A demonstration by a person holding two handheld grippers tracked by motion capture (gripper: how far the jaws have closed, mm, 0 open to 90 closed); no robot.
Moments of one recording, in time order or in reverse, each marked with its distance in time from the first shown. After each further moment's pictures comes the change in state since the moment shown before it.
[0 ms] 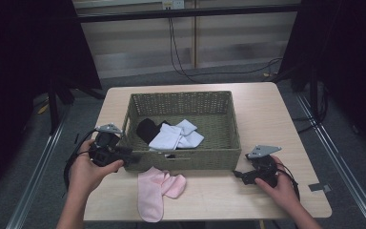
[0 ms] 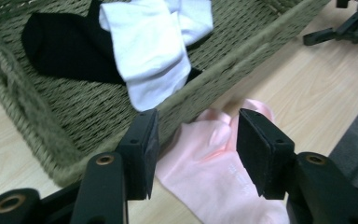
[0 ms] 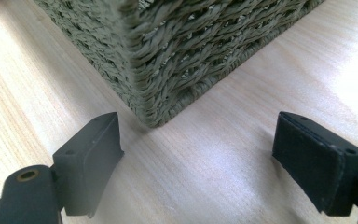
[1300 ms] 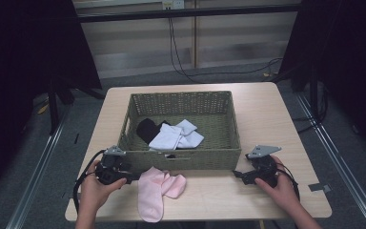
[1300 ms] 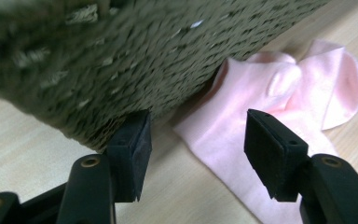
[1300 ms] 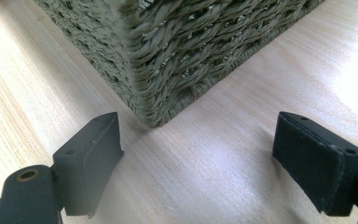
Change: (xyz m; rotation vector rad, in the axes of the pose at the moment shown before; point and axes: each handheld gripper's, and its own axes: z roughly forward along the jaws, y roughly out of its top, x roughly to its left) left arm 0.020 -0.065 0.057 0.039 0.053 -0.029; right arm 0.000 0.000 0.000 0.000 0.000 0.000
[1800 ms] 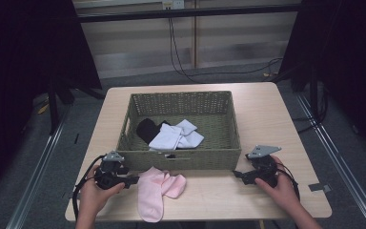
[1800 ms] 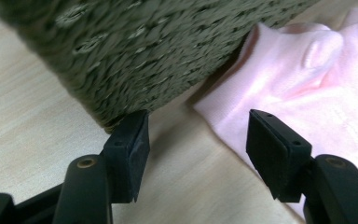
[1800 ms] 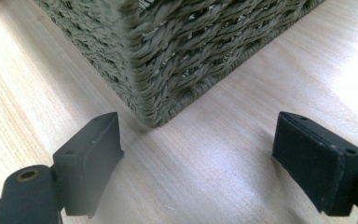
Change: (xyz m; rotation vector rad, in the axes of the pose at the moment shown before) left arm 0.011 -0.021 0.013 -0.006 0.017 0.007; right arm 0.000 0.000 0.000 0.000 0.000 0.000
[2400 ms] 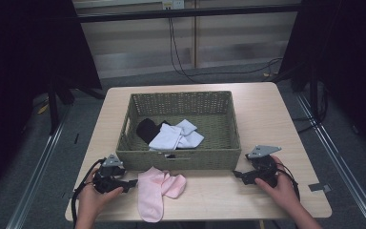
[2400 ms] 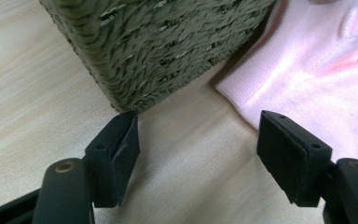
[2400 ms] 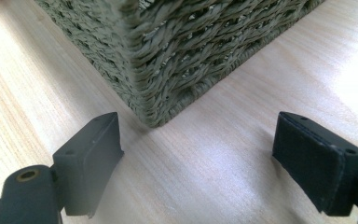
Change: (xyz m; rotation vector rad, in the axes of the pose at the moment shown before) left arm 0.005 -0.016 0.007 -0.022 0.034 0.053; right arm 0.000 0.000 0.000 0.000 0.001 -0.001
